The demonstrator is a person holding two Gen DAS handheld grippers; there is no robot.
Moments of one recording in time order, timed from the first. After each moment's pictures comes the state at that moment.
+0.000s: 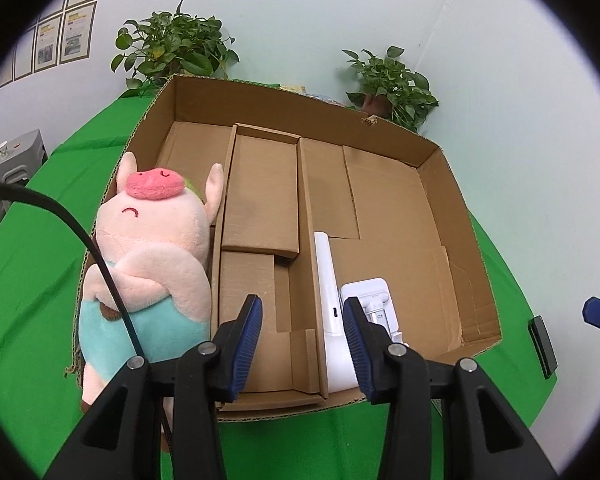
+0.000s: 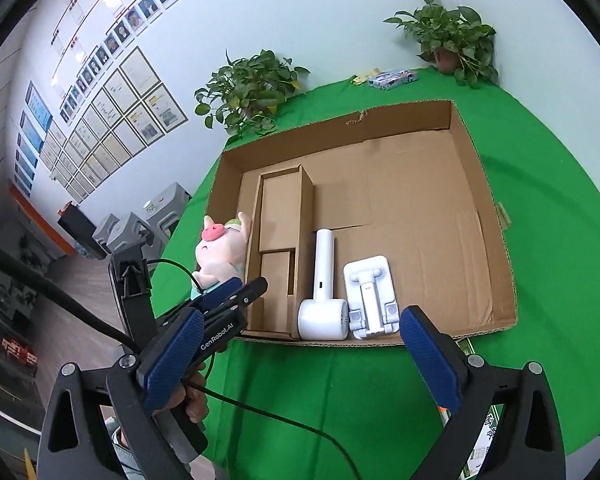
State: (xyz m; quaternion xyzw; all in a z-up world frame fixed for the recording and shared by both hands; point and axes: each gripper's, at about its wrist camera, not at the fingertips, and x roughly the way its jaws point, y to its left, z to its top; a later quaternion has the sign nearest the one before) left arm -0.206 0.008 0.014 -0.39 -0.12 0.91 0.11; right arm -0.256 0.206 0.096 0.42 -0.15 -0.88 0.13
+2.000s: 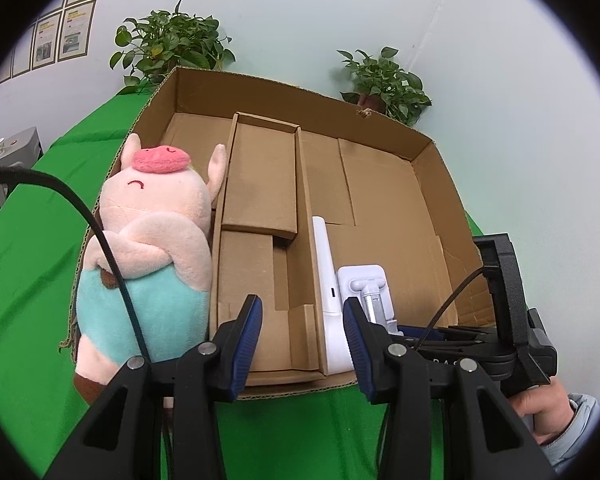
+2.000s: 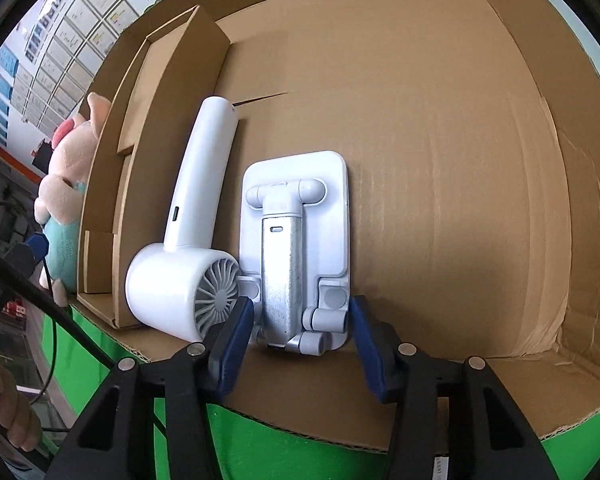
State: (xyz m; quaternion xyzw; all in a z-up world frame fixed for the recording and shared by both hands) left arm -0.188 0.006 0.003 -0.38 -0.12 0.91 0.13; right arm -0.364 0.217 -0.102 0.56 -0.10 -0.81 0.14
